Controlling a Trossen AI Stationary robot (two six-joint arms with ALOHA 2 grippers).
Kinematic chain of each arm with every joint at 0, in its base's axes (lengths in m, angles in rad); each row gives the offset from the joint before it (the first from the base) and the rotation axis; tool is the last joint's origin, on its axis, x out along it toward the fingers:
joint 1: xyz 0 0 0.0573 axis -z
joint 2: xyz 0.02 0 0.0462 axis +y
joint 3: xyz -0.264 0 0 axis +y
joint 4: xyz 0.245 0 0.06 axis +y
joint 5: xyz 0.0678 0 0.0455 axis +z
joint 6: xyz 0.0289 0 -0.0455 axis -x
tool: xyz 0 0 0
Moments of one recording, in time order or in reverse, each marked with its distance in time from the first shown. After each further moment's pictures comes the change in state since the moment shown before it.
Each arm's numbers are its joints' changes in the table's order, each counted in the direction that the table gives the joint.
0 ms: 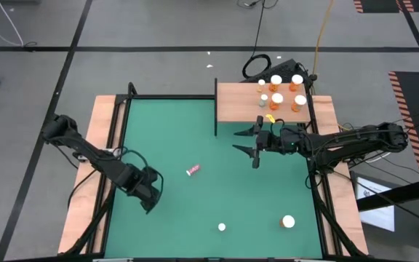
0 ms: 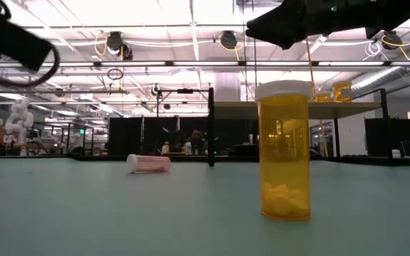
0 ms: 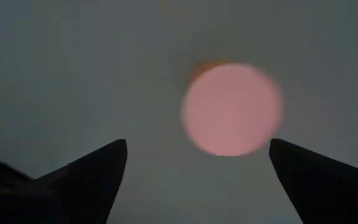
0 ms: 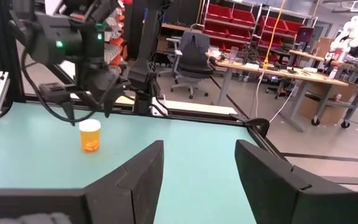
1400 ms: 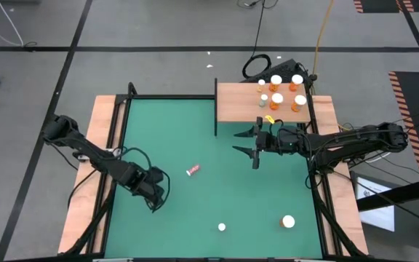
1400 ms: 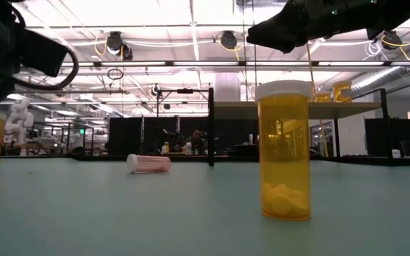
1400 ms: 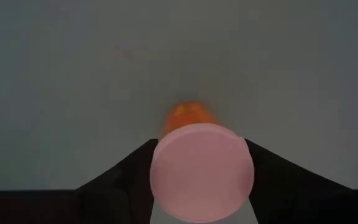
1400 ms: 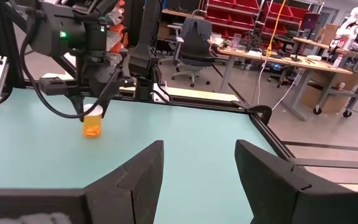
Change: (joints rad) left arm -0.042 0.011 0.057 -0.176 0.060 -0.096; right arm 0.000 0.000 0.000 0.054 -0.002 -0.005
